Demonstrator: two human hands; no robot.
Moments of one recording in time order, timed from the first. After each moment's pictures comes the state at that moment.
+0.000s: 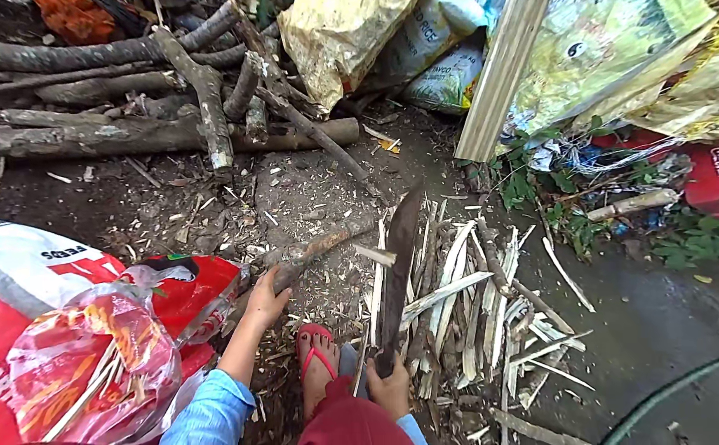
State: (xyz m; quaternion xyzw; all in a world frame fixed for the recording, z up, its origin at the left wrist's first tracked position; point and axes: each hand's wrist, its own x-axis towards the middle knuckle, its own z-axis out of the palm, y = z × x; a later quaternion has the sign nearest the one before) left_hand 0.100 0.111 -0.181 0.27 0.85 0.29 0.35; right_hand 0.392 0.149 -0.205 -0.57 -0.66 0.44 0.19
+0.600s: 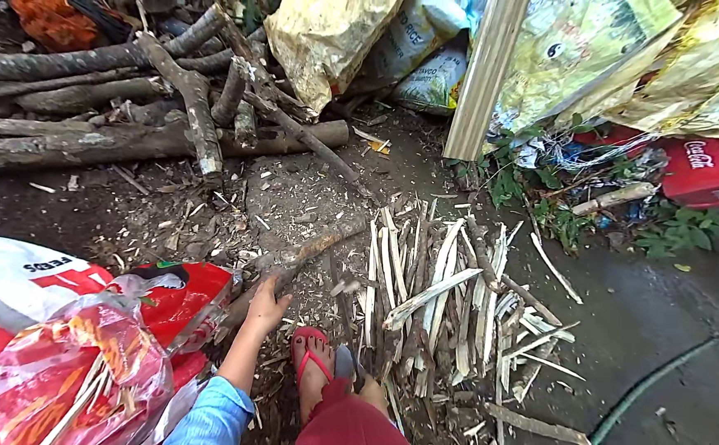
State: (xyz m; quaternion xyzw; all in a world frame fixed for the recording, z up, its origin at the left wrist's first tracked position) left_hand 0.111 0.119 -0.187 0.28 0.84 0.28 0.37; right_hand 0.399 0.147 -0.262 -0.60 -0.61 0.46 -0.22
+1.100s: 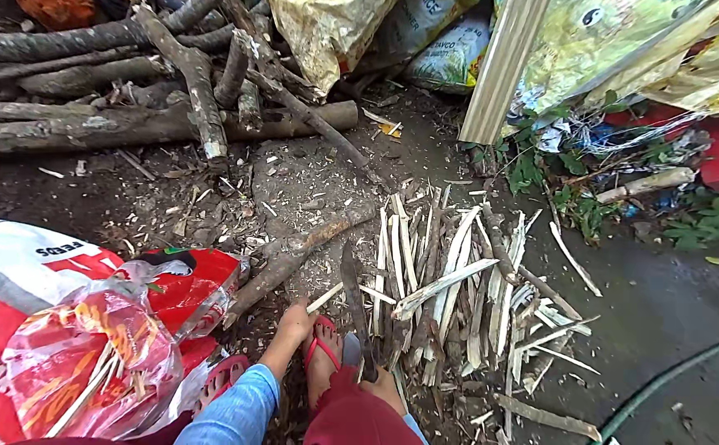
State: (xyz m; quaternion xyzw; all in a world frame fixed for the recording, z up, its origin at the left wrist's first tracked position) left_hand 0.162 0.124 -0.248 0.28 0.83 0.10 0.47; right_hand 0.409 0.147 -0.243 -0.59 -0.54 0.59 -0.10
